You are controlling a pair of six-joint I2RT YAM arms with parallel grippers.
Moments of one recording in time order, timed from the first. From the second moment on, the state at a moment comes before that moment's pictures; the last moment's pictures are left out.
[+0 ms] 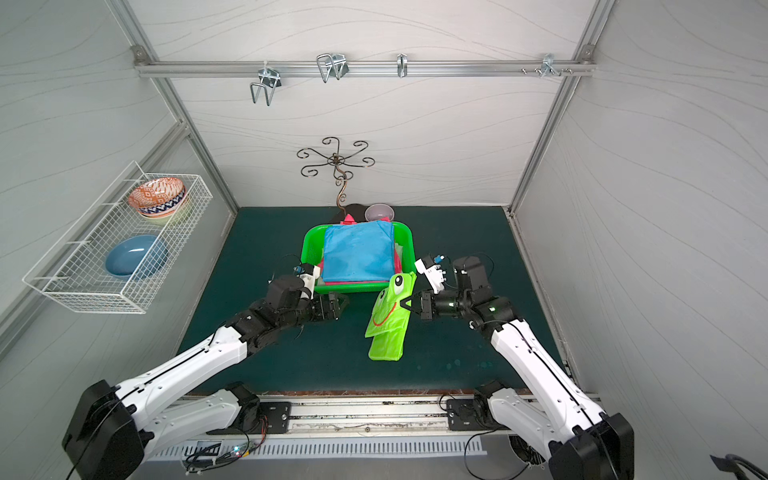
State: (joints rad) left arm -0.56 1.05 0.64 -0.28 0.11 -0.66; right arm 0.43 0.97 0.84 -0.52 -0.84 0.34
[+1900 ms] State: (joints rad) left arm -0.26 1.16 0.93 -0.64 0.01 -0.68; right arm 0.35 2.28 1.94 -0.64 -0.95 0.39
